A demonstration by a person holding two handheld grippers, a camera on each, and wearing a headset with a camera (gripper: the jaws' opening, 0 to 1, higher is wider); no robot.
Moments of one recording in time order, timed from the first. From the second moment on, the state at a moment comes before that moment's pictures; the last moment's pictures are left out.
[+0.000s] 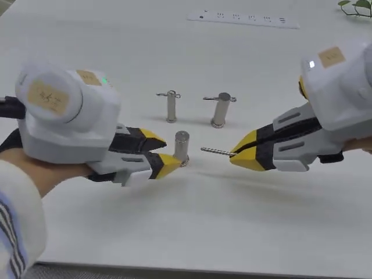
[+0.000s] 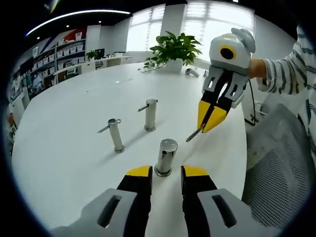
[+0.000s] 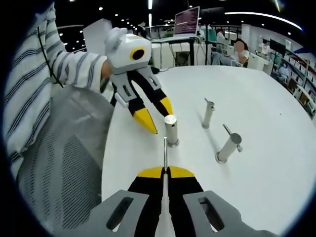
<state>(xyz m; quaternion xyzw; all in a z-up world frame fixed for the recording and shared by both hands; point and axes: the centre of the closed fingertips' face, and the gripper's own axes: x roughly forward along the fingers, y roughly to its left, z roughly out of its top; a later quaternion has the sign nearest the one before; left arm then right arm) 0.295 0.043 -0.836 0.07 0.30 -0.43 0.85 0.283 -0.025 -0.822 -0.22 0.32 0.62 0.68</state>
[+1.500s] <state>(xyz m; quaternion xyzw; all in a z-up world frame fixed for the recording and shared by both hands) 0.304 0.030 -0.841 0.11 0.27 -0.46 0.84 0.296 0.000 -0.818 -0.25 0.29 0.64 0.66</state>
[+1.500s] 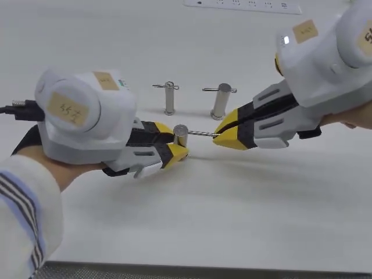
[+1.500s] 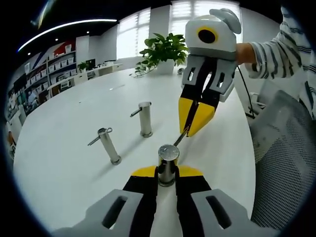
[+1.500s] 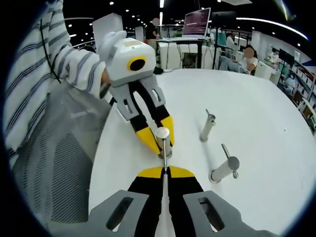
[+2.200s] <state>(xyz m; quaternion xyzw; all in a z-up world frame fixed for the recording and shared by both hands) 0.303 0.031 -0.841 0.11 0.27 -0.46 0.84 0.299 0.002 -0.821 -0.28 0.28 0.65 0.66</state>
